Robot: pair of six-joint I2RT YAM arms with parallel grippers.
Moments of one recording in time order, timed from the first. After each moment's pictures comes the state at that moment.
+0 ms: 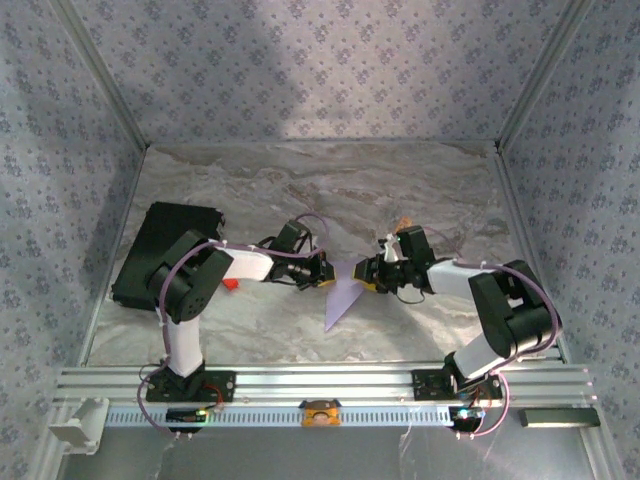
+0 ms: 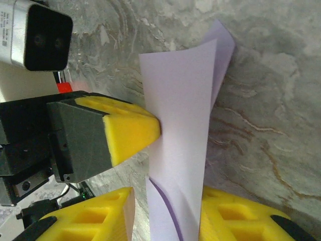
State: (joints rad) left arm -0.70 1.89 0.89 0.11 0.58 -0.96; right arm 0.36 1.54 0.57 0.07 -0.75 0.76
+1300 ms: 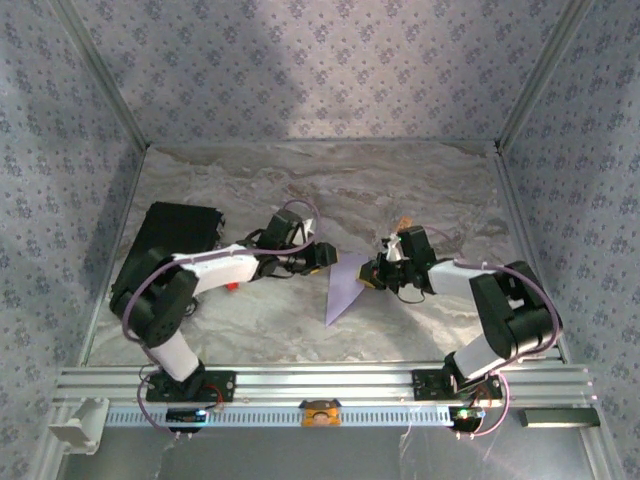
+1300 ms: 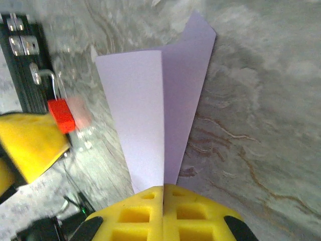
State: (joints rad) left arm -0.70 1.63 0.88 0.03 0.44 -0.89; right arm 0.35 1.51 0.54 0.10 -0.68 0.86
